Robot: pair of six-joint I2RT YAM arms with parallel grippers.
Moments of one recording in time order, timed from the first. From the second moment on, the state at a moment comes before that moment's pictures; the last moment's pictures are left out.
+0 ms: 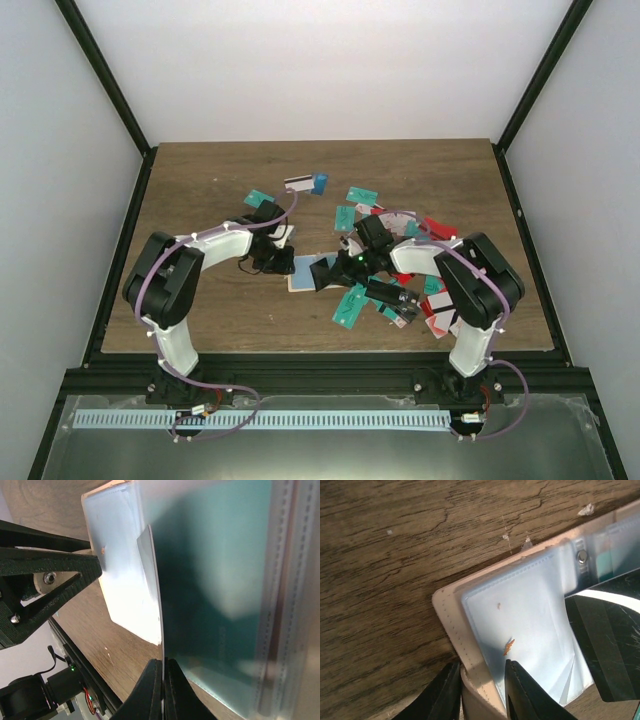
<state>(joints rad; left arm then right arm) -0.48 1.81 1.07 -0.55 0.30 -0.29 0.57 1.79 0.89 -0.12 -0.70 0.78</state>
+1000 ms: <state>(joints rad) -0.48 1.83 1.09 -0.56 0.32 -0.26 0.56 1.91 0.95 0.04 -0.79 0.78</state>
